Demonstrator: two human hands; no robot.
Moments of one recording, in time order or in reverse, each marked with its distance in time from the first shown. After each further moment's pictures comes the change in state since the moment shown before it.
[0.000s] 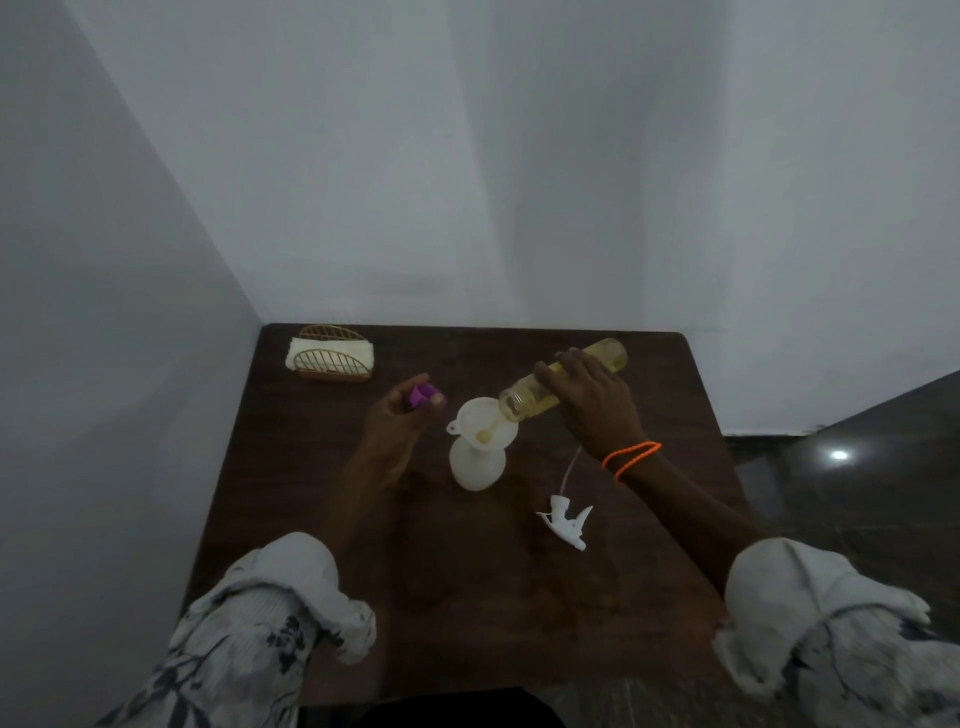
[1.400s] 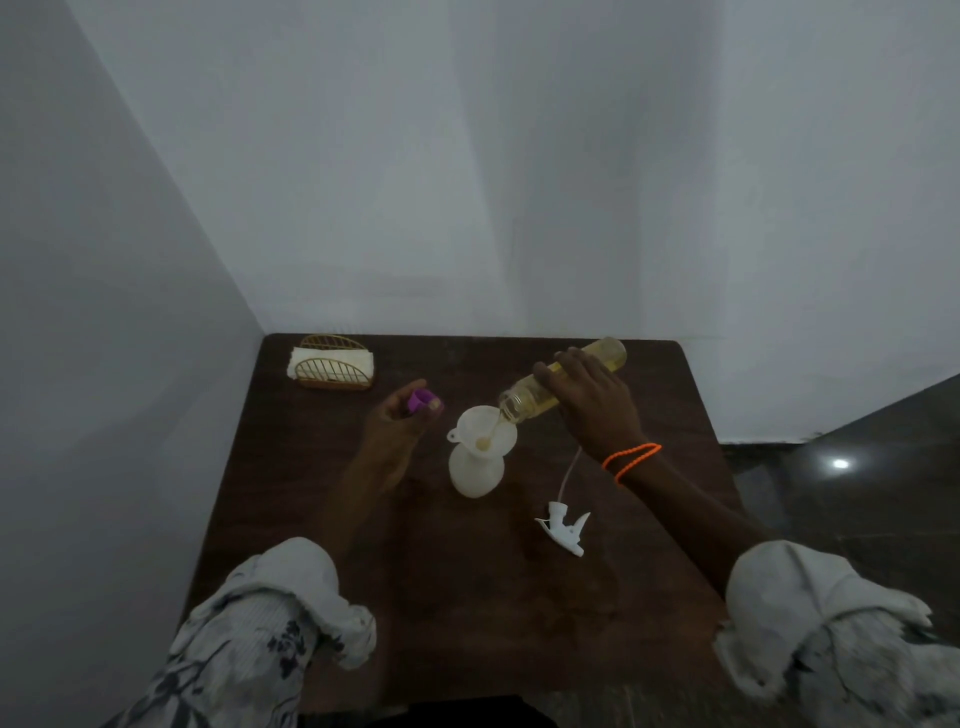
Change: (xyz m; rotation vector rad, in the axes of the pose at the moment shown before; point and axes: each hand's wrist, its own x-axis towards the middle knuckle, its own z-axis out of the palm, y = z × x) left_hand -0.002 0.003 0.001 -0.028 -0.005 0.011; right_hand 0.002 0.002 -0.011 0.017 0.020 0.016
